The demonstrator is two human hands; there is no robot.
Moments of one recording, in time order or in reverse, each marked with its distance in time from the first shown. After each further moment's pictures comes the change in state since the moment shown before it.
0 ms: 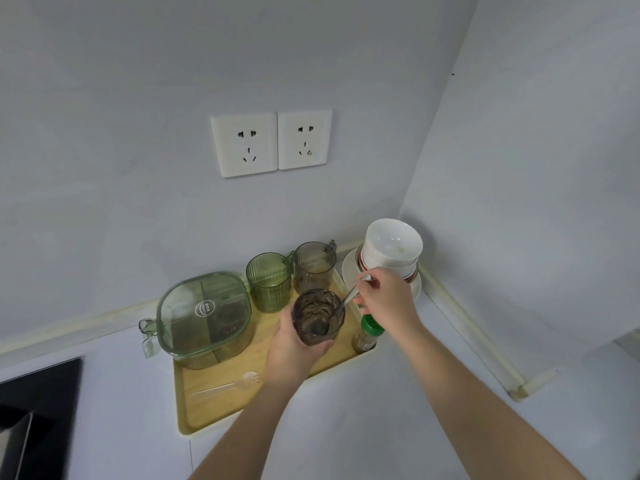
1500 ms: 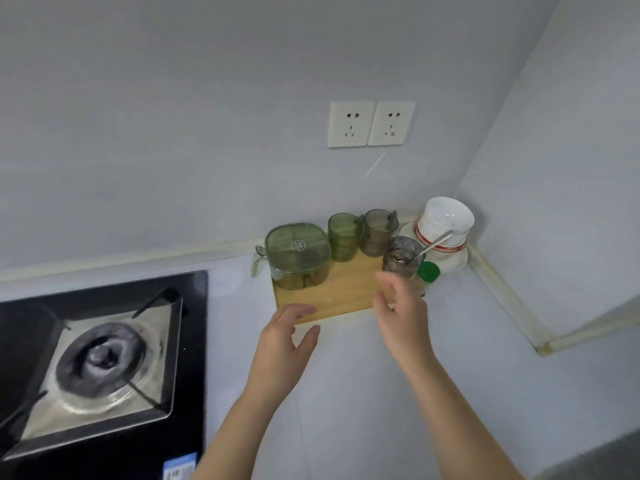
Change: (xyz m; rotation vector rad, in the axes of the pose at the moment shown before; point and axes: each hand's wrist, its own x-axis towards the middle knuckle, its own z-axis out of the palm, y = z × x) left_hand -0.179 0.003 -0.163 0.080 0.085 0.175; right_hand -0.187 -0.033 0.048 -0.032 0.074 -0.341
